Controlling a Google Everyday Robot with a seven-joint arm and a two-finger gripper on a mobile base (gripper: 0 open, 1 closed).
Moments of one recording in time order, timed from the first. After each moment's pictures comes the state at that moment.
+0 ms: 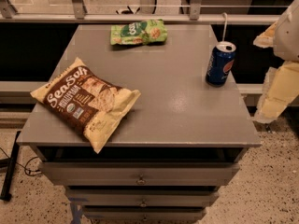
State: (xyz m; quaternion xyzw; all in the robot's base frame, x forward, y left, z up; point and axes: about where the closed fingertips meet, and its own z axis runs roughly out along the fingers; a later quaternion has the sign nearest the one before) arm 0.438 -0.217 0.976 -0.60 0.78 -0.03 0.16
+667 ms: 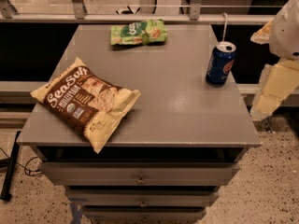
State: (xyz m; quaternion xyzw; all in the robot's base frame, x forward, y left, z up) arm 0.449 -0.213 0.977 -0.61 0.78 -0.04 0.17
